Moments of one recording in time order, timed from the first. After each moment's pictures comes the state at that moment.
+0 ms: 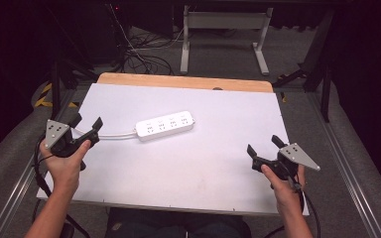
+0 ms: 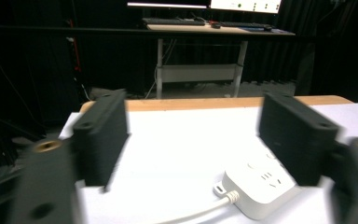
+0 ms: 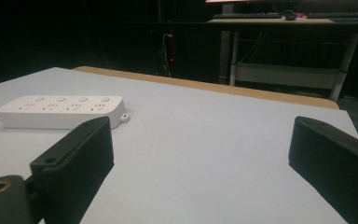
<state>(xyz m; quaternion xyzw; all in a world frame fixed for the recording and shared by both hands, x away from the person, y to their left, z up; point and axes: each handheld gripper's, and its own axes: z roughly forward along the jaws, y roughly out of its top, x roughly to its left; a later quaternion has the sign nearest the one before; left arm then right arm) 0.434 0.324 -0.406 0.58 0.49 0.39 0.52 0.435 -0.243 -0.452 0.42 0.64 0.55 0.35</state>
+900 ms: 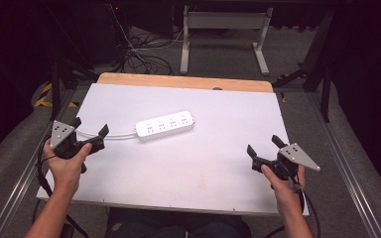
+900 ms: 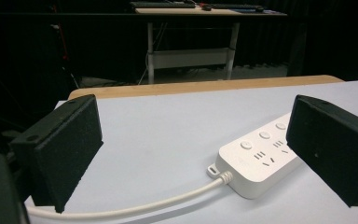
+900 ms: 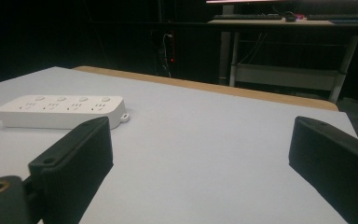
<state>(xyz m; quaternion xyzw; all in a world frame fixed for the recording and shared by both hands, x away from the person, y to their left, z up) 0.437 0.320 -0.413 0.61 0.48 0.37 0.51 0.434 -0.243 -0.451 0.42 0.64 0.55 0.35</state>
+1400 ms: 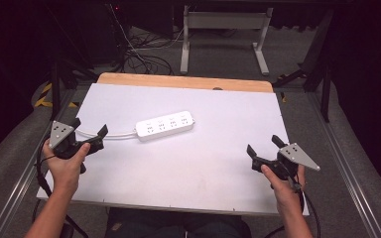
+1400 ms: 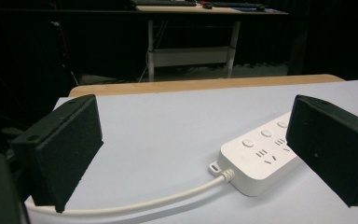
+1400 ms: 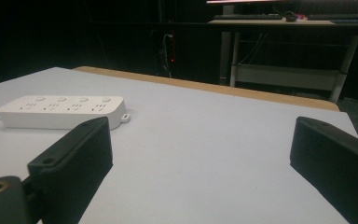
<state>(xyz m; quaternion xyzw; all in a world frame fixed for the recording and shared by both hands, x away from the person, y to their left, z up) 0.437 0.323 -0.415 0.61 0.48 0.37 0.51 0.435 -0.243 -0.451 0.42 0.64 0.55 0.35</state>
